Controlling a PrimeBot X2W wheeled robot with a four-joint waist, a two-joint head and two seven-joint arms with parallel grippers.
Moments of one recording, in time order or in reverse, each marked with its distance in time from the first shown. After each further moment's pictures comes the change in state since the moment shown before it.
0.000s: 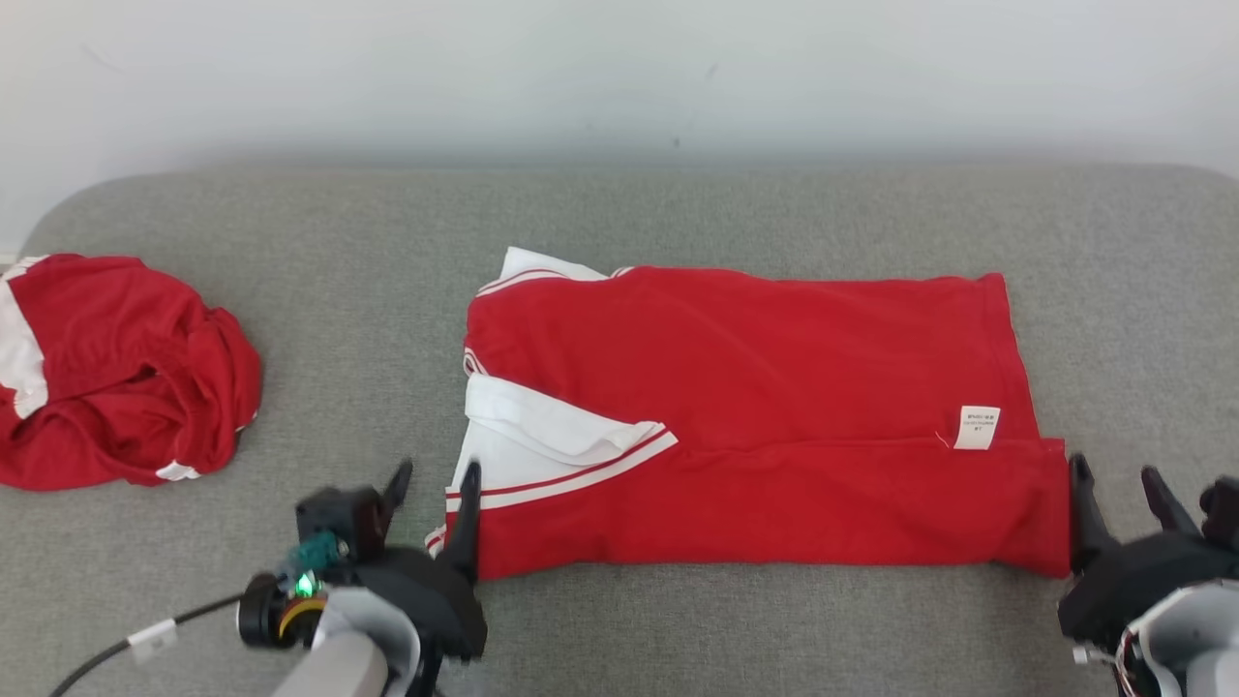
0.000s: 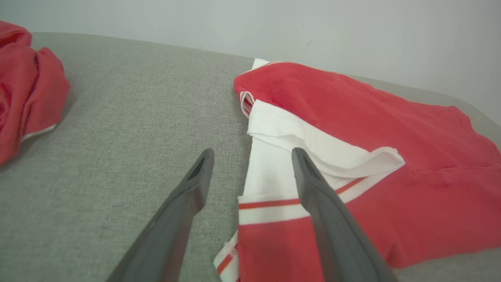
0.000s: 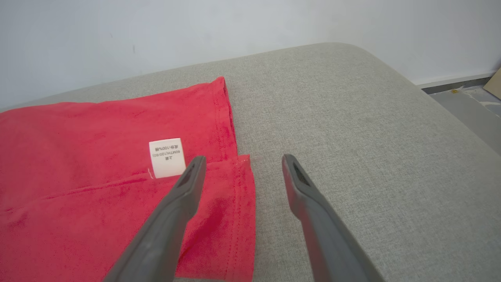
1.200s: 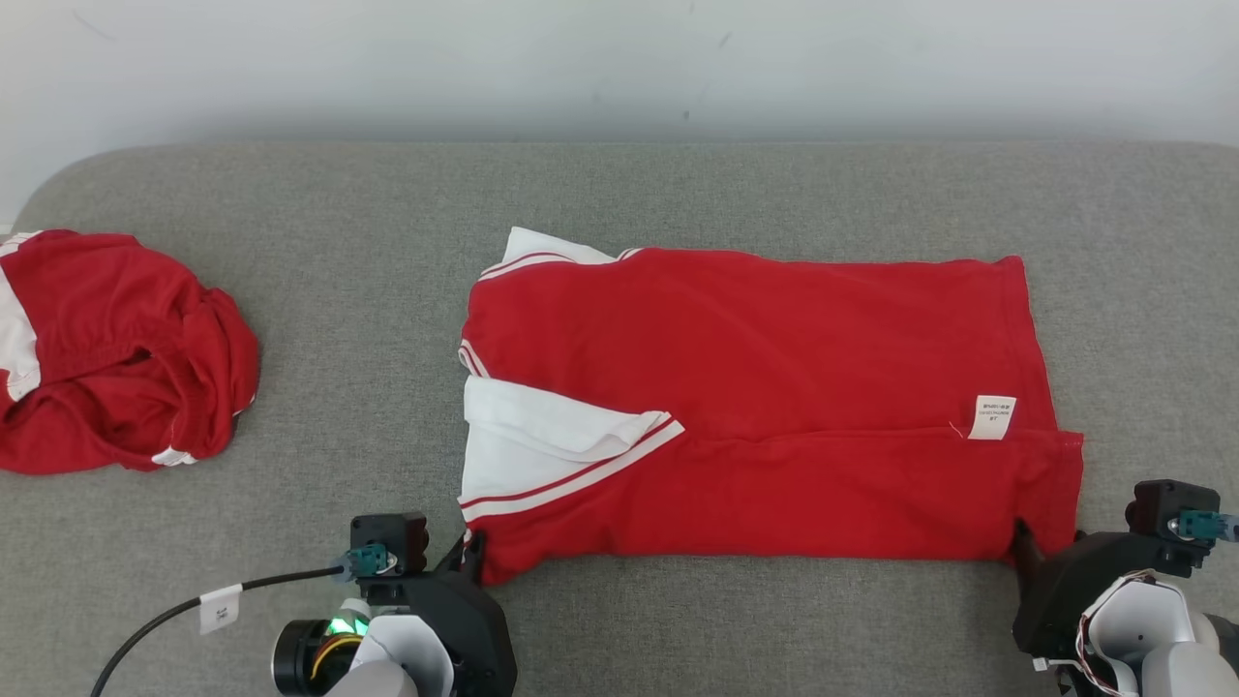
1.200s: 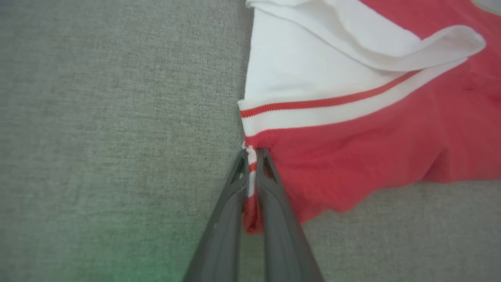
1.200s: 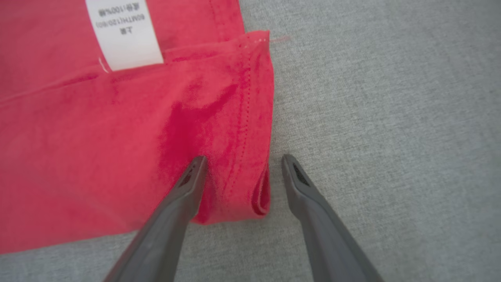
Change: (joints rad) left arm 0.043 -0.015 -0.080 0.004 -0.039 0.084 0.302; right arm -0.037 0.067 -0.025 0.096 -0.066 0.000 0.281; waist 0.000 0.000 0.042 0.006
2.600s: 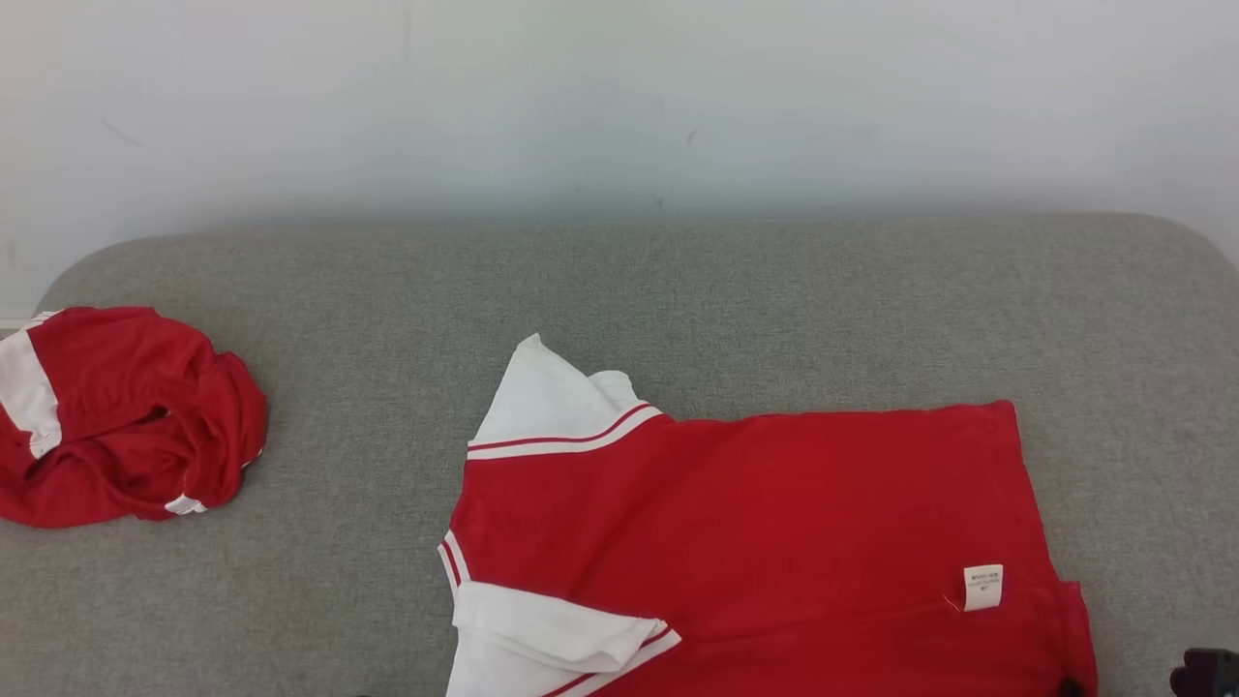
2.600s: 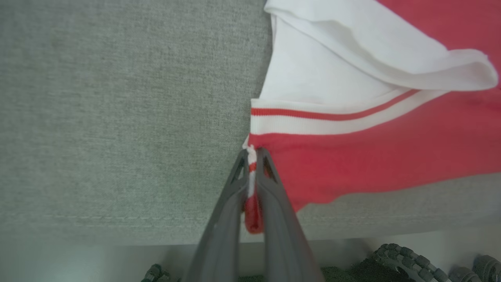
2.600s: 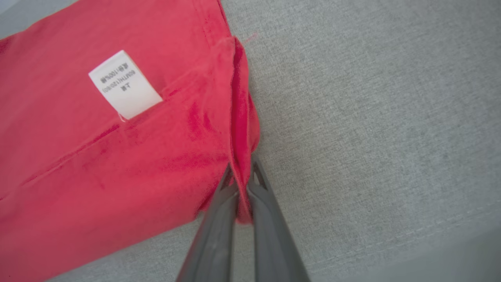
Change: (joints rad) left arm 0.402 0.200 -0.005 -0.494 -0.054 0.237 0.178; right arm 0.328 0.032 -0.024 -0.182 0.194 0.001 0.002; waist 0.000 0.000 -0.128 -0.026
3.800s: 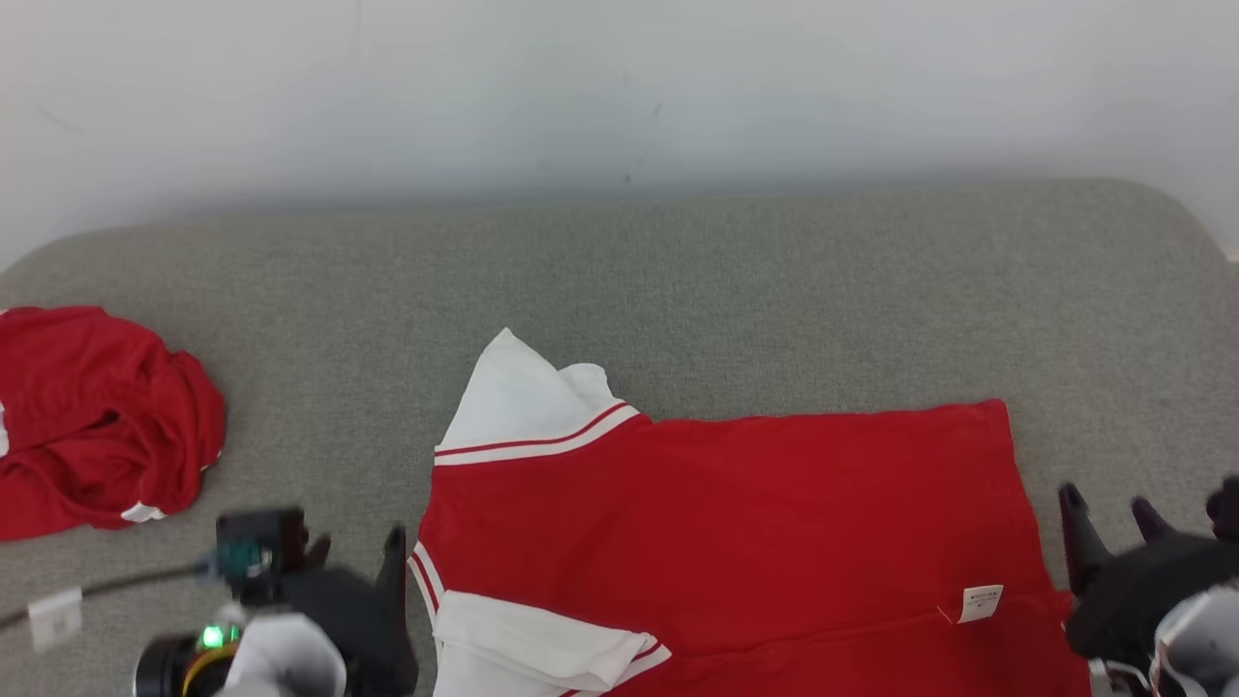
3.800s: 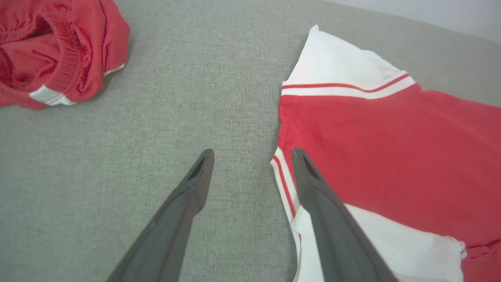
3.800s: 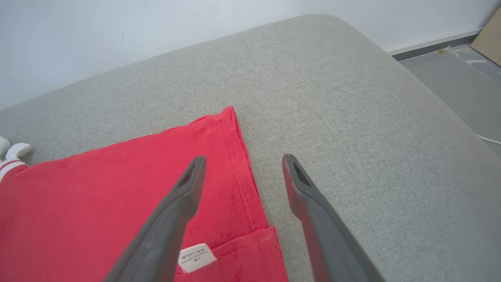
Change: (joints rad) left arm -0.217 0.081 0.085 -0.060 0.034 0.032 0.005; right arm -0.168 0.000 -0.007 -0.237 -0.118 0.000 0.100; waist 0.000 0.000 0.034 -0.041
